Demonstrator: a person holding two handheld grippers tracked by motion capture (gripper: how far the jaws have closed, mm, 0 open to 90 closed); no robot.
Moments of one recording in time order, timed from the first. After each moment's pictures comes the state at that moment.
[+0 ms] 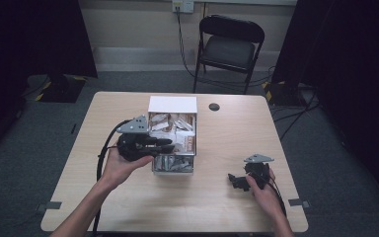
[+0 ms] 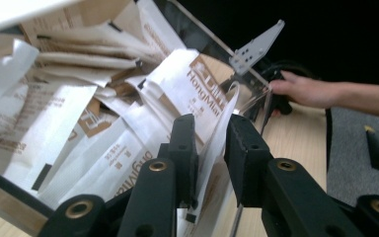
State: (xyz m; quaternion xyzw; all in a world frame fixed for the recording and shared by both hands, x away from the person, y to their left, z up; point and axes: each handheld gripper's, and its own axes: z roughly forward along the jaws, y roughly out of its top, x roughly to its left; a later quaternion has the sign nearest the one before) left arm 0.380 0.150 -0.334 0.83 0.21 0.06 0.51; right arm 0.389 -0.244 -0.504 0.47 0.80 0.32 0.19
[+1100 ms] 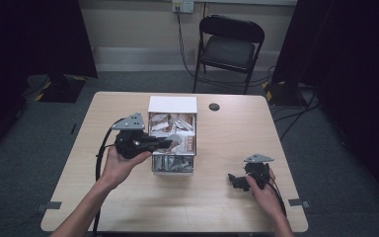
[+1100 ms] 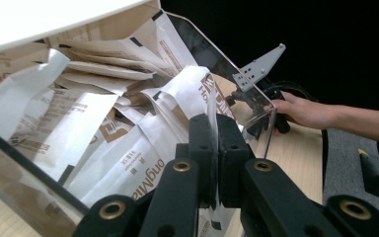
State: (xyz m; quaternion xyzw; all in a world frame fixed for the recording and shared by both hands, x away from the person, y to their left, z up) left arm 0.384 0.158 -0.331 0.80 0.24 0.06 0.54; right arm 0.389 -0.244 -0.504 0.47 0.80 0.32 0.19
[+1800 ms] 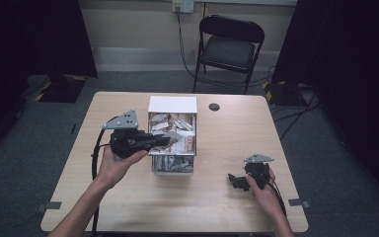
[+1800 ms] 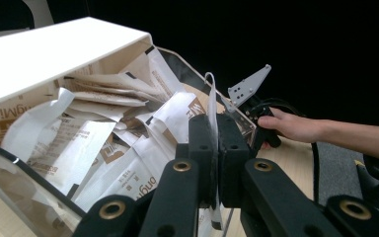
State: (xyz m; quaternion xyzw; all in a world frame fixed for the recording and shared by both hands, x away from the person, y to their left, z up) left arm 0.375 0.166 -0.317 0.79 0.22 0.06 0.57; right arm 0.389 -0.244 -0.504 0.47 0.80 0.32 0.19
